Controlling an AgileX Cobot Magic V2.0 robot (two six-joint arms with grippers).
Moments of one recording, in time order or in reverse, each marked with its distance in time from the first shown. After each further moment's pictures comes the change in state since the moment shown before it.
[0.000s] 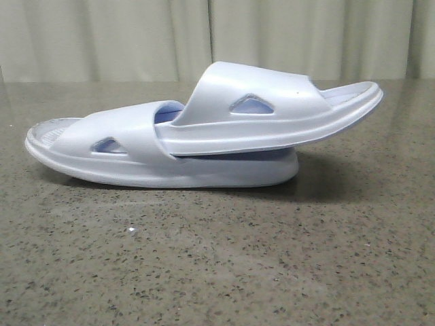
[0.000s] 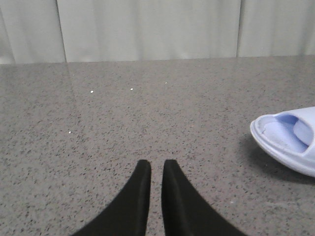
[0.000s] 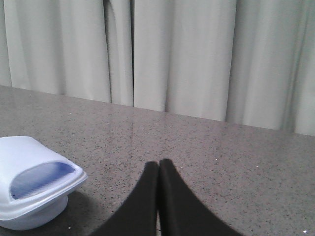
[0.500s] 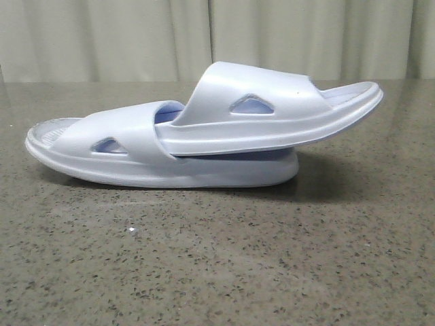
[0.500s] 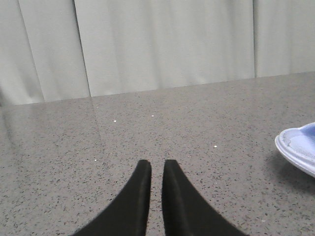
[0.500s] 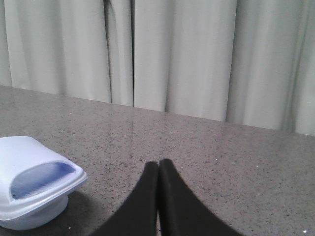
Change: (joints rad) left arm 0.000 -0.069 0.075 0.246 -0.143 -0.145; right arm 0.000 0.000 0.000 0.000 0.000 0.000
